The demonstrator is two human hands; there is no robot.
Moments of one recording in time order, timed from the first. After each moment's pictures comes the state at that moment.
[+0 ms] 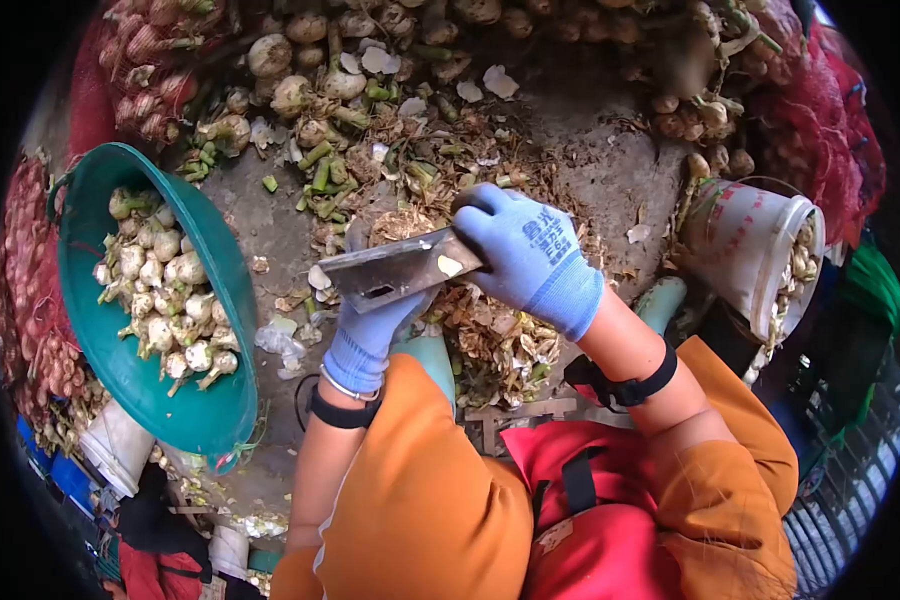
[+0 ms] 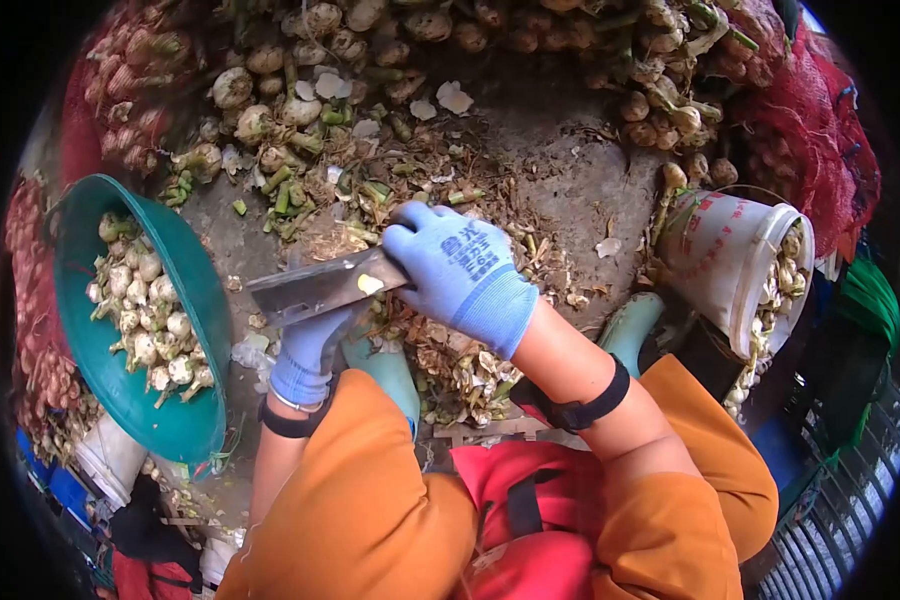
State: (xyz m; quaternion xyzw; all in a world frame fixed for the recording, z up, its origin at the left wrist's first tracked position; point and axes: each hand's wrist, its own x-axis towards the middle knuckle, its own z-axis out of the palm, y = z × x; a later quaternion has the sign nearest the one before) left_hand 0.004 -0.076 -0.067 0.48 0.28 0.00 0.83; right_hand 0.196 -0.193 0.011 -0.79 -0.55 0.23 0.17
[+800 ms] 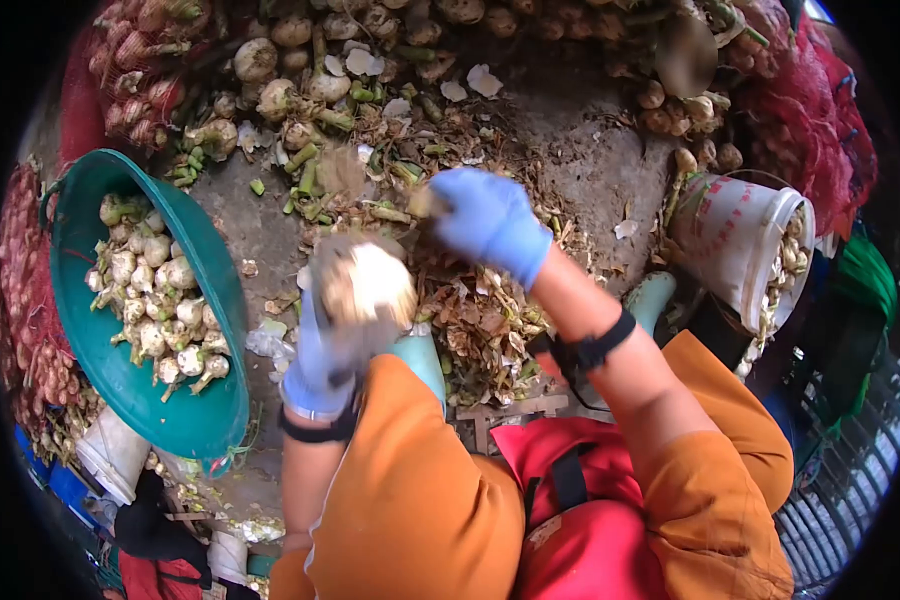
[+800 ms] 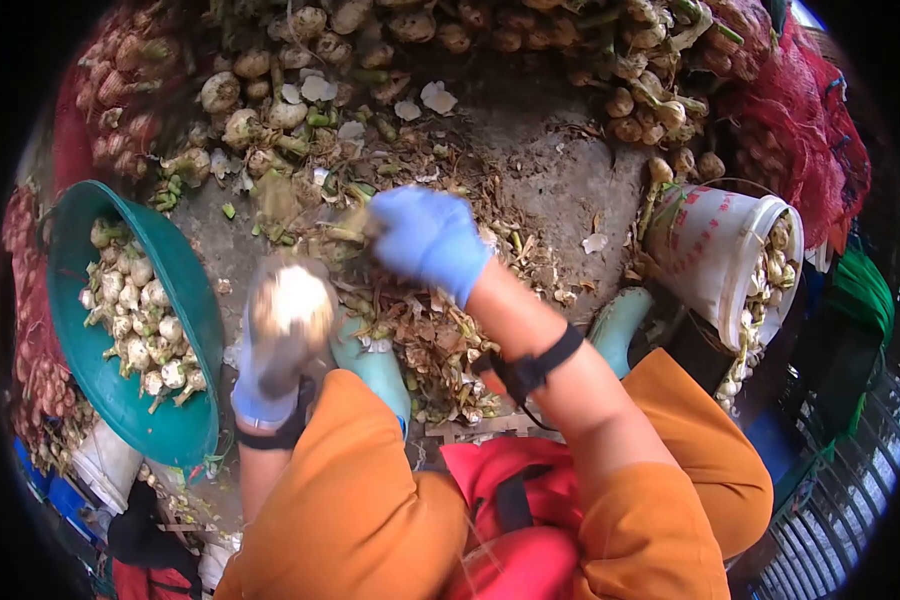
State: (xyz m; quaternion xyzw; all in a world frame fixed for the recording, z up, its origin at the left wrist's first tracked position) left_hand 0.003 -0.068 -0.011 0.43 0.28 0.11 0.85; right_hand 0.203 -0.171 -0.046 -0.82 -0.44 0.30 0.20
